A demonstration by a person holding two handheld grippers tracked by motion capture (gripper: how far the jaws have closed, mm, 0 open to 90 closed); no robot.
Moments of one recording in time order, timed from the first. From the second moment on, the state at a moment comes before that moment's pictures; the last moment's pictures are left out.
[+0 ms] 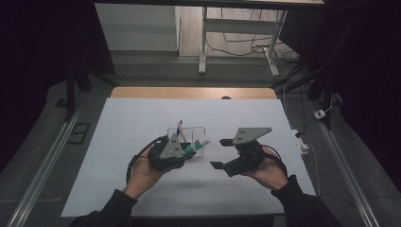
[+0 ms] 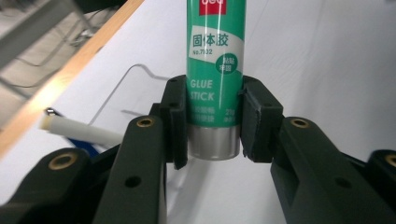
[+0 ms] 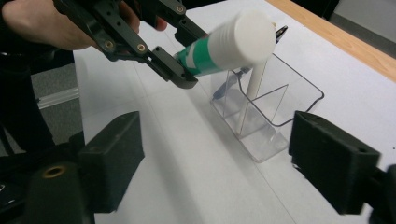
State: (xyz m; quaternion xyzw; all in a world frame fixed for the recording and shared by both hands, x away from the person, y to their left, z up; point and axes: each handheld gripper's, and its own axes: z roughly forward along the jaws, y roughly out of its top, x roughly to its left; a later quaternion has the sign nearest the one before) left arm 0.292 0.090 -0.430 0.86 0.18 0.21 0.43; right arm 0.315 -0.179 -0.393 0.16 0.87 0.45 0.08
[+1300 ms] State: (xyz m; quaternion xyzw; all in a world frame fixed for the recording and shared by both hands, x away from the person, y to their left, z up) left arm 0.286 0.093 -0.439 0.83 0.17 0.10 0.52; right arm 0.330 -0.163 -0.387 0.18 0.82 0.55 -0.05
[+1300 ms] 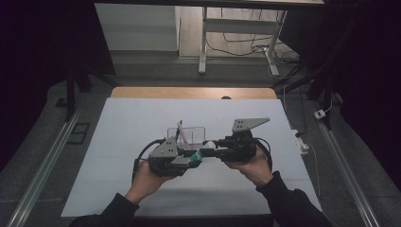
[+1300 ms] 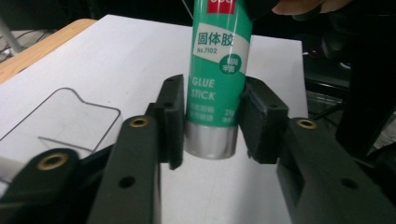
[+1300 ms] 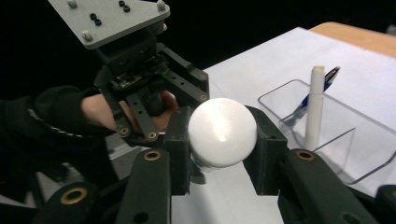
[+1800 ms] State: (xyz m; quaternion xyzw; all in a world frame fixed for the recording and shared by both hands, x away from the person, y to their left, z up) left arm 0.271 0.127 -0.443 0.82 0.28 0.09 0.49; right arm 0.334 -0.152 -0.385 0.17 0.84 0.52 0.00
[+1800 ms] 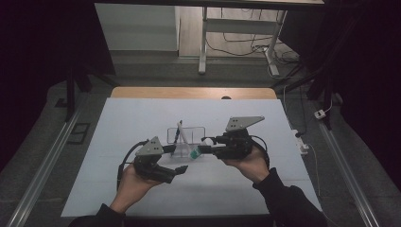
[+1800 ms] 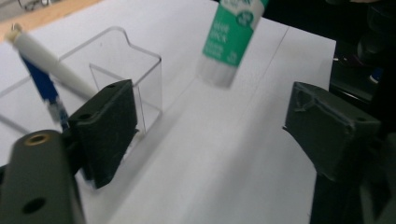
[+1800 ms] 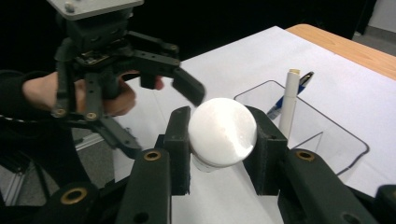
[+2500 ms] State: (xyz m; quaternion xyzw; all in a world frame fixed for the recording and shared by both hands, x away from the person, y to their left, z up) left arm 0.232 0.169 -0.454 0.81 0.35 0.09 0.47; right arm 0.361 -0.159 -0.393 0.22 0.83 0.51 0.07
